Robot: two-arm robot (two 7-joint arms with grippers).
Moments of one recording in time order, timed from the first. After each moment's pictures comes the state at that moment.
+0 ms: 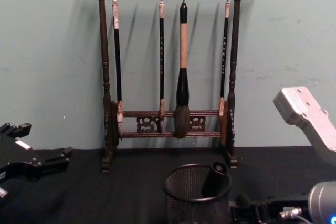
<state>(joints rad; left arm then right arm) -0.20 0.60 0.45 -1.41 -0.25 -0.12 0.03 0.28 0.11 -0.25 -1.32 0.05 0.54 0.22</state>
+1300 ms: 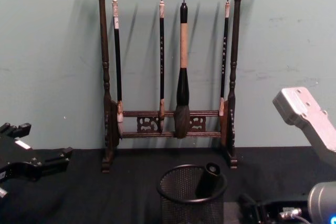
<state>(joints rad) -0.20 0.60 0.45 -1.41 -0.25 -0.12 0.03 0.28 0.11 -0.25 -1.32 0.05 0.54 0.22</state>
